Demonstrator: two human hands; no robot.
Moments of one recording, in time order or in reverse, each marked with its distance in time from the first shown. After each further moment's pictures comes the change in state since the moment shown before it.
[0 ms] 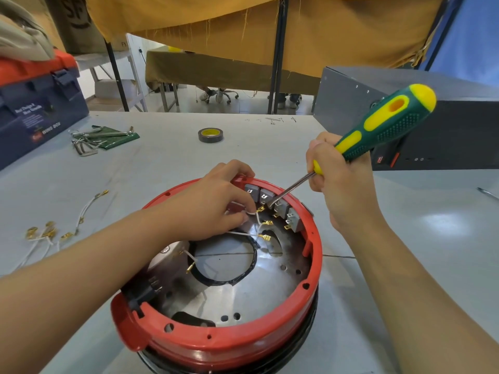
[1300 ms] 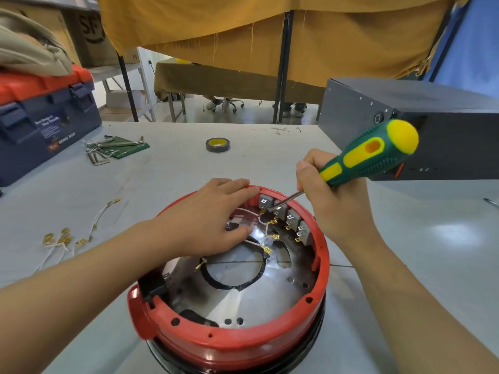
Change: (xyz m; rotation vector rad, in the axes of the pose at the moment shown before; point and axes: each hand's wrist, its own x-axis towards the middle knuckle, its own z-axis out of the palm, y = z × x) left_hand -0.011 0.000 -0.004 0.204 -0.045 -0.086; right_hand -0.017 -0.015 0.010 -0.258 -0.085 -0.267
